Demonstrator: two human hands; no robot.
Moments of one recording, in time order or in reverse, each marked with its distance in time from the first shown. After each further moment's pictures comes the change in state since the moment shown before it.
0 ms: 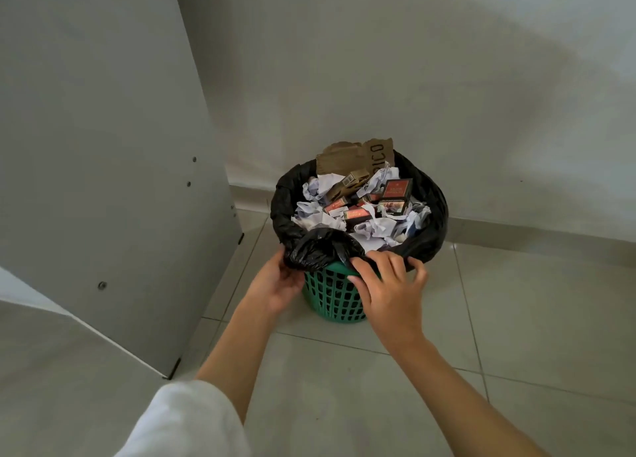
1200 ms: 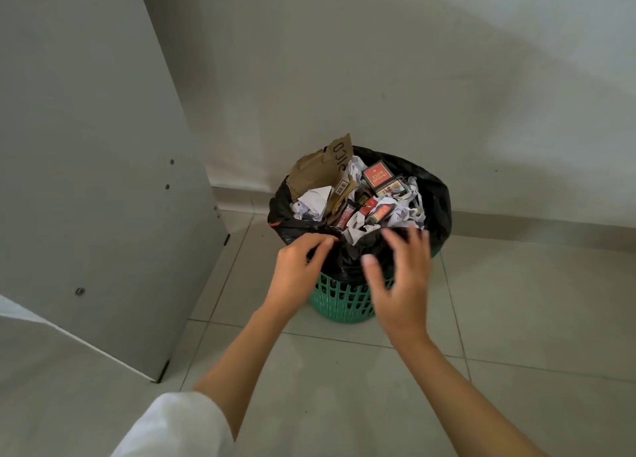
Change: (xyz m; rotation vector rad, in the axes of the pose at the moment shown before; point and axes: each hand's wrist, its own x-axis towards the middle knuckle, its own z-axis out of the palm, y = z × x) left_hand -0.031 -0.035 0.040 1.235 -0.195 1.111; right_hand 0.005 0.014 -0.045 0.536 -0.068 0.520
